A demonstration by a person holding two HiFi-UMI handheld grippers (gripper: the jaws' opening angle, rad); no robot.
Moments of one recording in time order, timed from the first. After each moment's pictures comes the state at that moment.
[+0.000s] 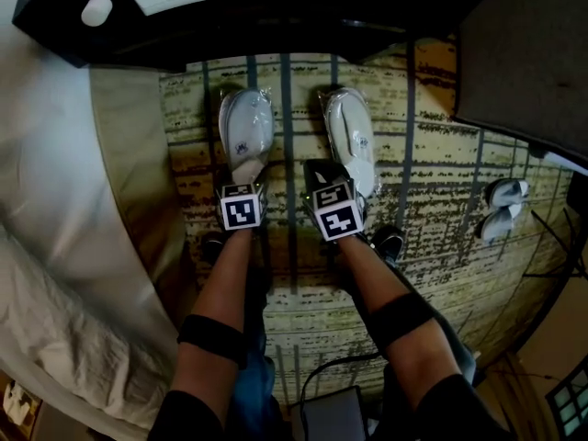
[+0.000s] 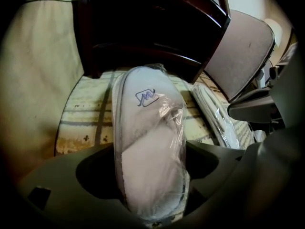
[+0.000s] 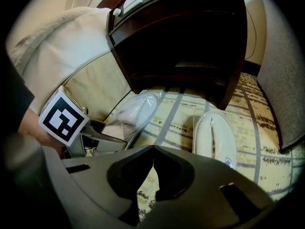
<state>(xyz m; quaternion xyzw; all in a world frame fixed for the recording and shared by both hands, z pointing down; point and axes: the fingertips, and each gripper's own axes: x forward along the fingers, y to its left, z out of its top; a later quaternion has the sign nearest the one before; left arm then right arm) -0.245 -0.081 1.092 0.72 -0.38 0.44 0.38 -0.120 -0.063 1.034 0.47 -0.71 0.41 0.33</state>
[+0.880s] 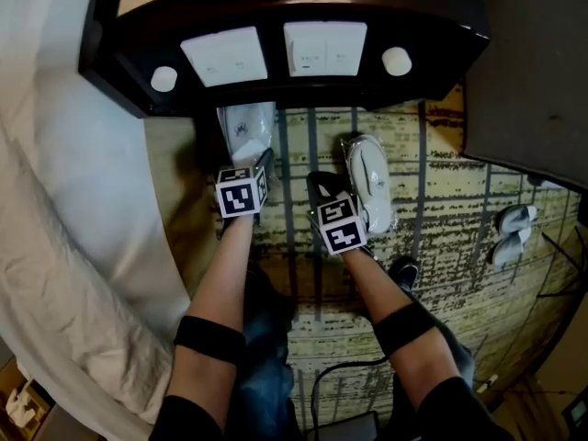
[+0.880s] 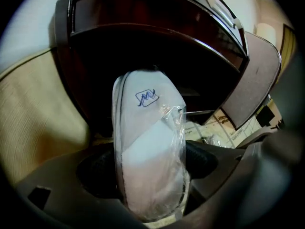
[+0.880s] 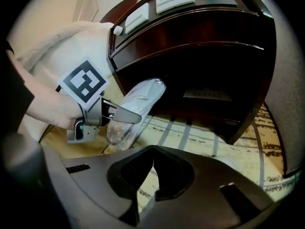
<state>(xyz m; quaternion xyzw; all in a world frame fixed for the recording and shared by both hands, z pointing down) -0.253 -0.260 1.001 0.76 -0.42 0.40 0.31 -0.147 -0.162 0.969 0.49 -0.74 0.37 0.27</state>
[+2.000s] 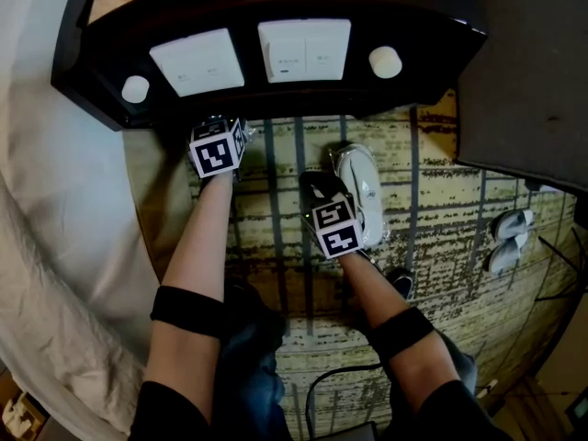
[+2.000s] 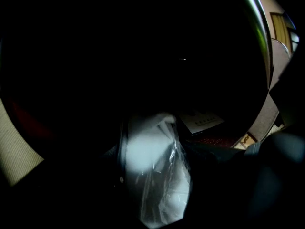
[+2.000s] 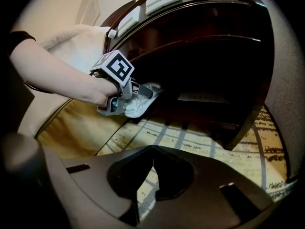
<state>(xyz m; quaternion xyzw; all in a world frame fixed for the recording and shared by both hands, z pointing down) -0.224 -0.398 0.986 0.79 -0.48 0.32 0.21 -0.125 -0.182 0.983 0.50 -0.75 0.35 0.25</state>
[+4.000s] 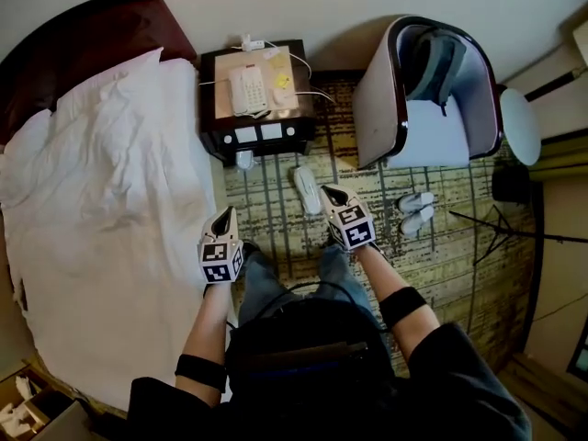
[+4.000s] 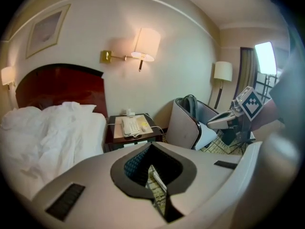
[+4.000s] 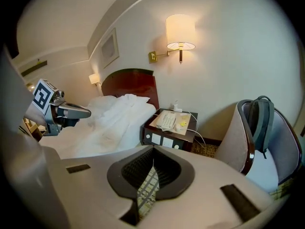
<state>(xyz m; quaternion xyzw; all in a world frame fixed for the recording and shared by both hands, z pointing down) -0.257 -0.062 0.259 0.85 -0.40 0.28 0.18 -0.016 -0.020 0.300 0.54 -0.76 0.28 0.23</state>
